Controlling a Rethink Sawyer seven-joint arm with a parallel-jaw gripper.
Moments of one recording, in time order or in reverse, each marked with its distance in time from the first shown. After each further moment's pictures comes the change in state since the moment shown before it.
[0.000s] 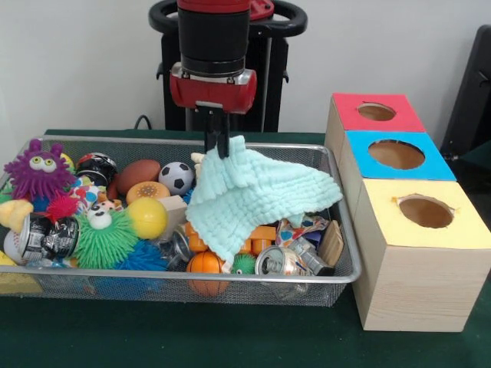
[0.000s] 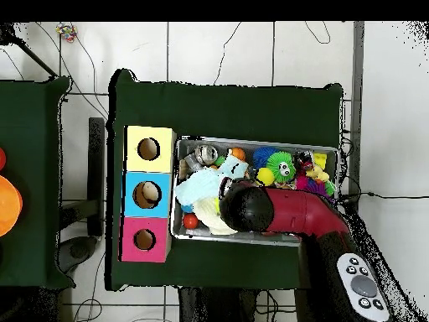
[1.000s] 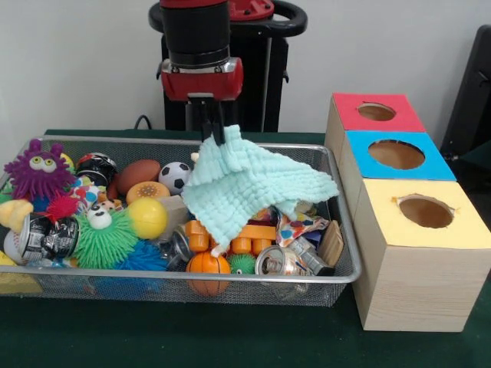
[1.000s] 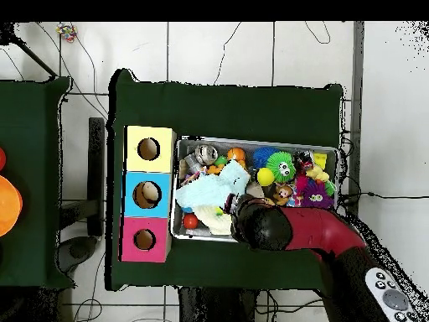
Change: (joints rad) arm -0.246 -0.029 0.232 0.163 -0.115 -0.038 0.000
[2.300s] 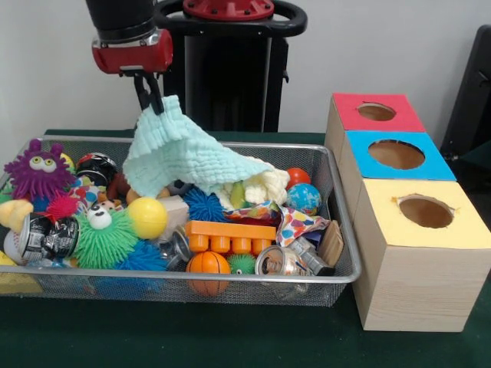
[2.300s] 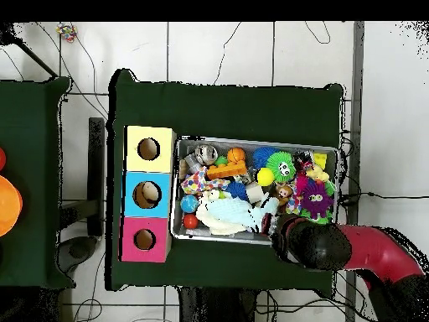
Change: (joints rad) arm -0.311 -0.033 0.226 0.053 -0.114 0.199 -0.026
